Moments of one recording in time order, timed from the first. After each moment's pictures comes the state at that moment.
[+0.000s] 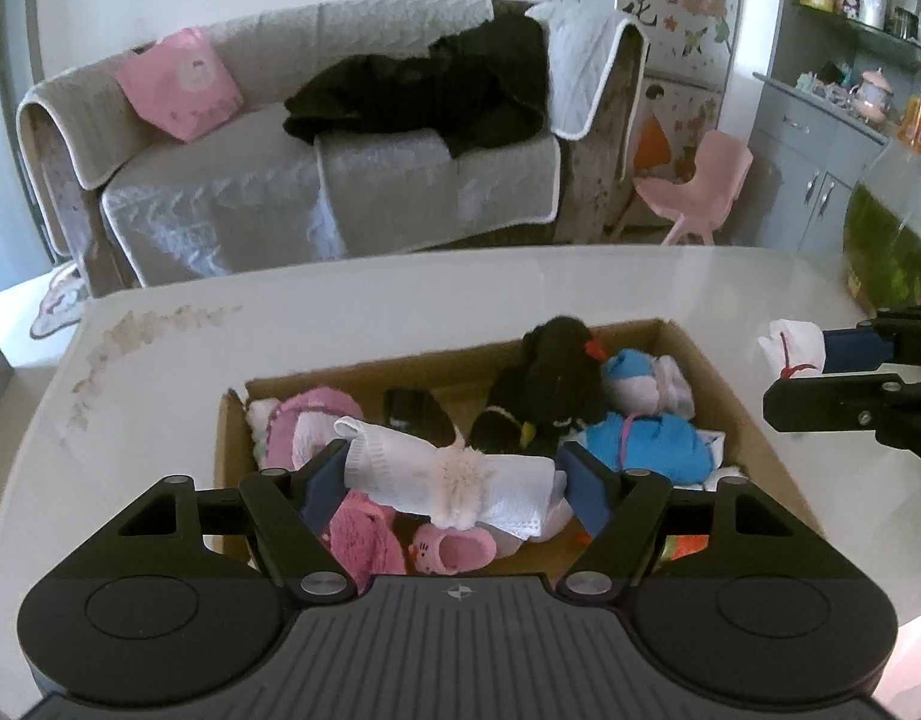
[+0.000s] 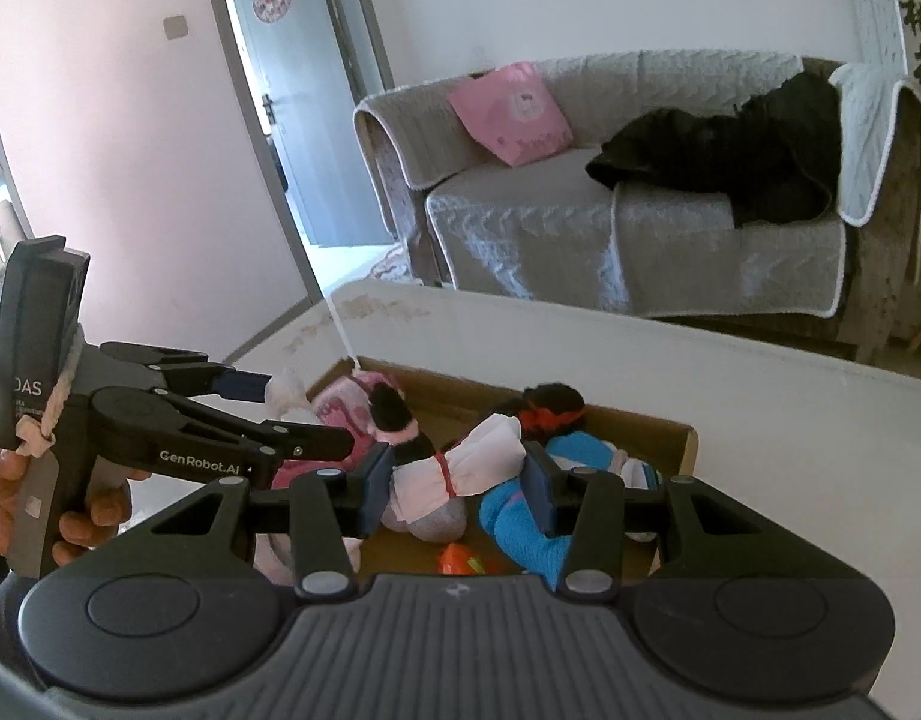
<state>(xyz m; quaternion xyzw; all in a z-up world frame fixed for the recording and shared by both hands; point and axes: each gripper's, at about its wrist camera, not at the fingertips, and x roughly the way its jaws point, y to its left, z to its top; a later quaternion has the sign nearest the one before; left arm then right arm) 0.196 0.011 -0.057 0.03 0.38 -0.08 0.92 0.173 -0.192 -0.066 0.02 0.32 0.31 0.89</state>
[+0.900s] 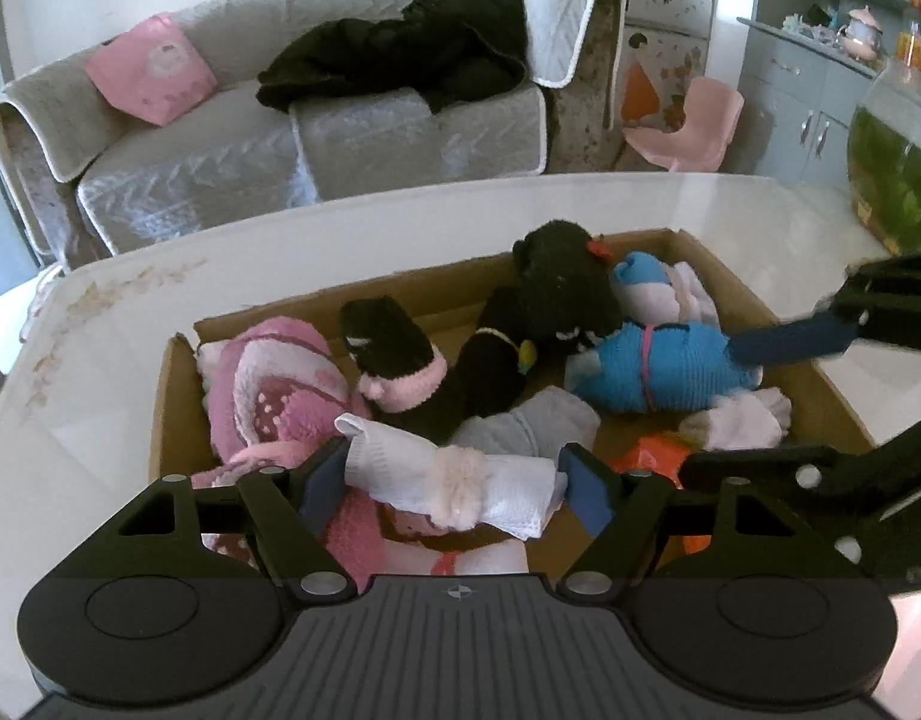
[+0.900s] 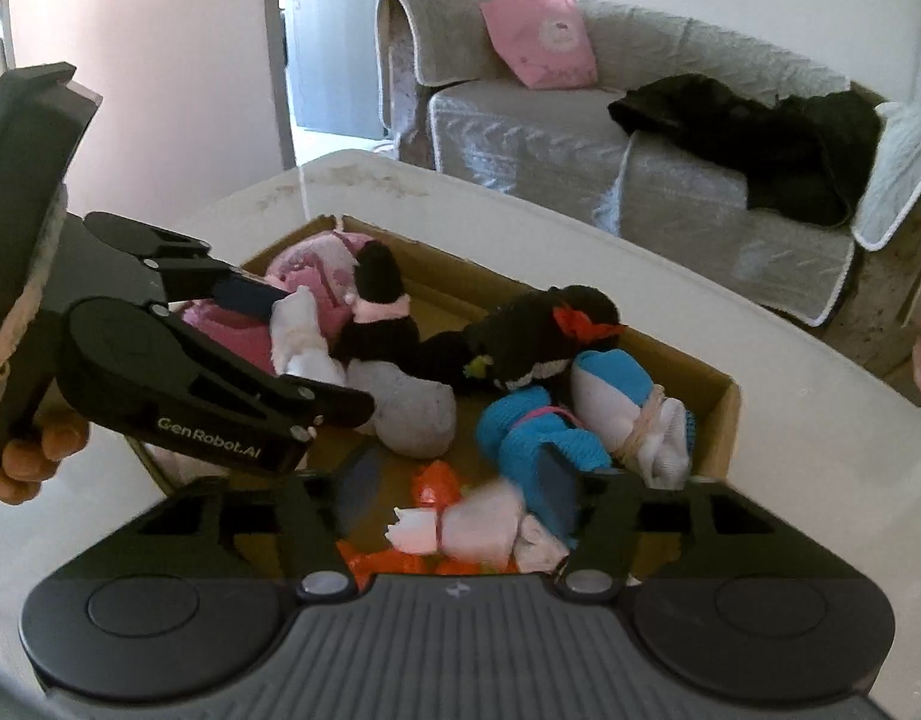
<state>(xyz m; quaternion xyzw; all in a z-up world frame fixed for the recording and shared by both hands) 0.204 -0.002 -0.109 0.06 0.40 -0.10 0.91 0.161 -0.143 -0.103 -0.13 0.36 0.29 0.88</state>
